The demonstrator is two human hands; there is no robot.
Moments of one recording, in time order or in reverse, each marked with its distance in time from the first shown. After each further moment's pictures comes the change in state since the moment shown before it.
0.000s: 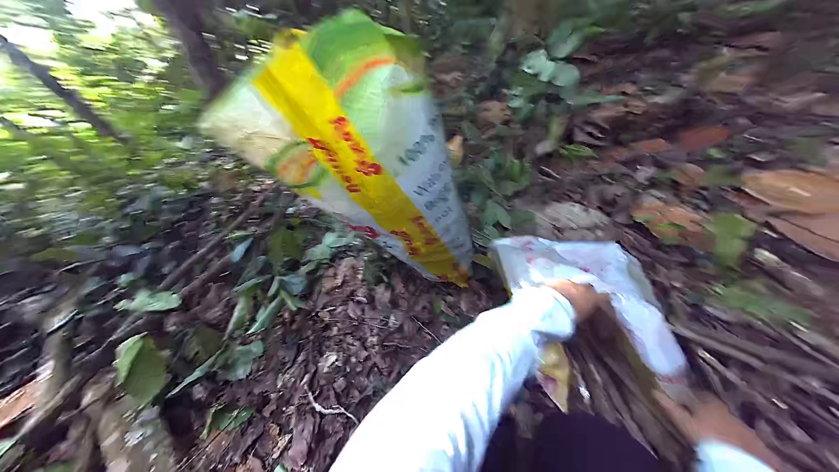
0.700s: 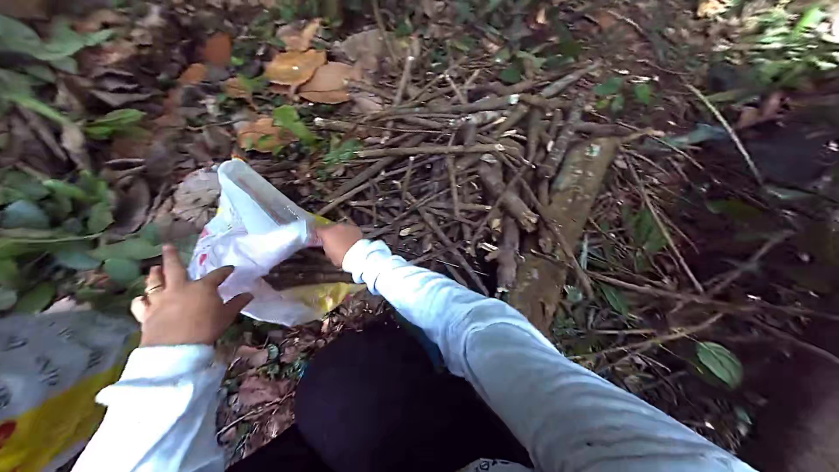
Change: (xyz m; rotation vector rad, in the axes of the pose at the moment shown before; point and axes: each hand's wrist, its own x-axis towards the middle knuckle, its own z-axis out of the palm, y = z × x) left_hand 0.015 0.013 0.011 0.094 0.254 0.056; right_hand 0.006 -0.058 -0.053 0.159 0.042 -0.049
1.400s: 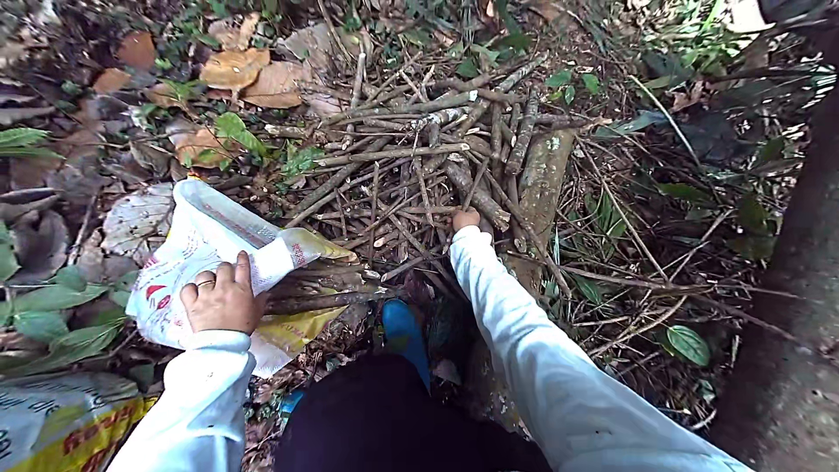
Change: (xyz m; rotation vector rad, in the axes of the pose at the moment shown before) left_hand 0.079 0.050 0.085 0.177 0.086 0.213; right_hand -0.057 0.288 -0.044 0.990 0.853 0.981
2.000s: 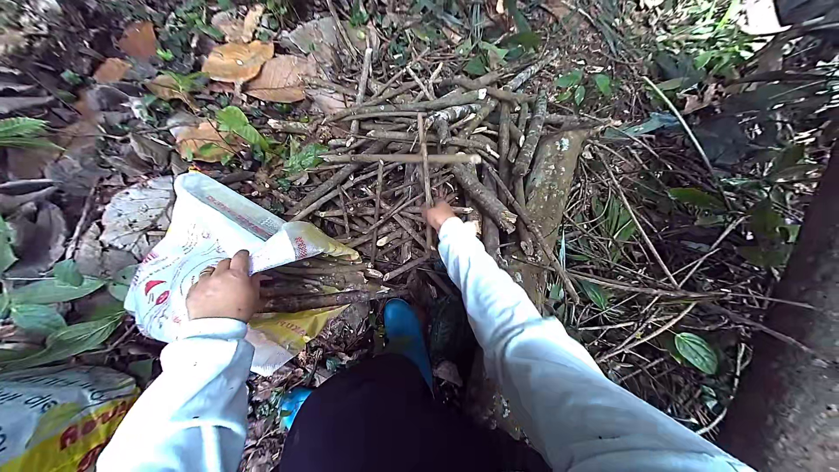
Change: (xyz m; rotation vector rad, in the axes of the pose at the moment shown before) left_hand 0.015 0.008 -0.014 -0.109 -0.173 -0.153; right_hand -0.022 -0.028 0.038 -0.580 -0.322 -0.135
